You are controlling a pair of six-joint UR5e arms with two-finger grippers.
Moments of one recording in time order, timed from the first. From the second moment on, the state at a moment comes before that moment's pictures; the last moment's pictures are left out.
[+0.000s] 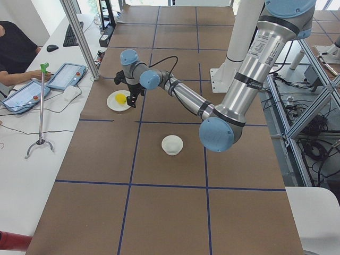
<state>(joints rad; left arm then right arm) -1.05 -2.06 -1.62 -1.61 -2.28 -0.34 1.54 -1.70 1.75 -1.64 2.28 -0.04</state>
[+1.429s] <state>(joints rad) -0.94 -2.53 -0.83 -2.03 -2.16 -0.50 1.54 -1.71 1.75 -1.64 2.28 -0.04</state>
